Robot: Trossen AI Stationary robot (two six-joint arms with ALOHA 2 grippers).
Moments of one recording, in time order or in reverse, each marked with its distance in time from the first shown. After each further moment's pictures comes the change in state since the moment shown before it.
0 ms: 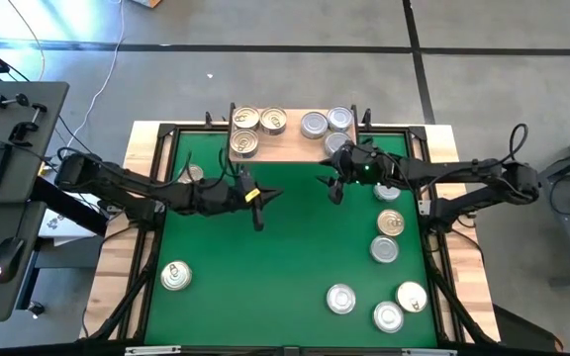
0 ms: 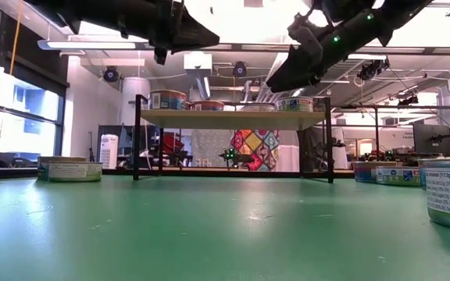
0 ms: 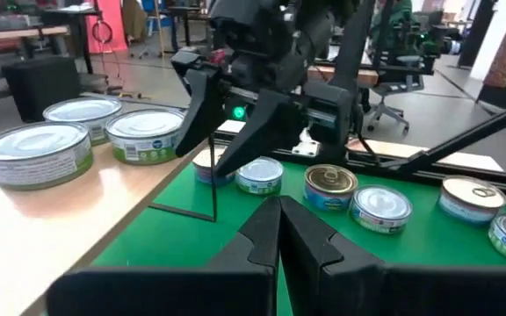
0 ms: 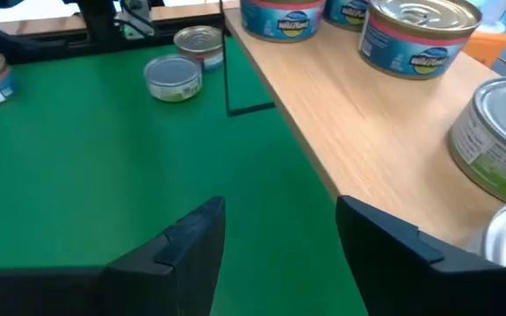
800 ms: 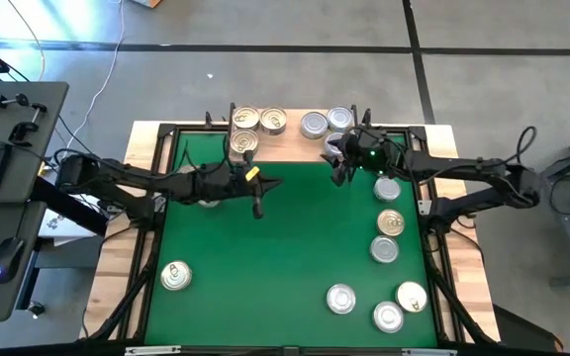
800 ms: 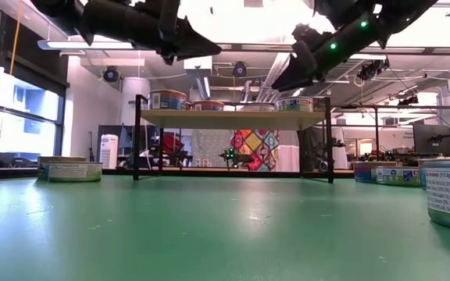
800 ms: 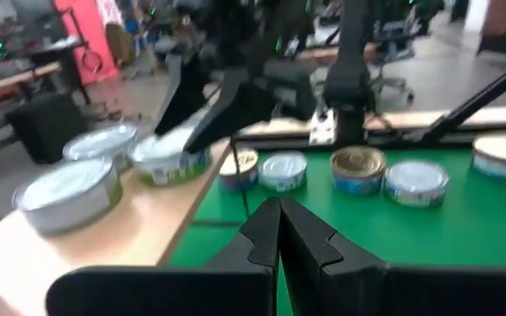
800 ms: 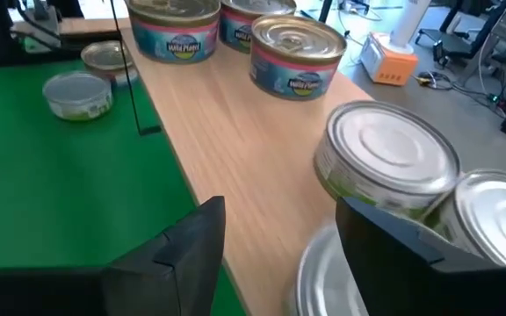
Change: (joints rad) left arm 0.149 0.000 0.000 0.004 0.190 0.217; right arm -0.134 -0.023 -0.001 0.036 0.068 -0.096
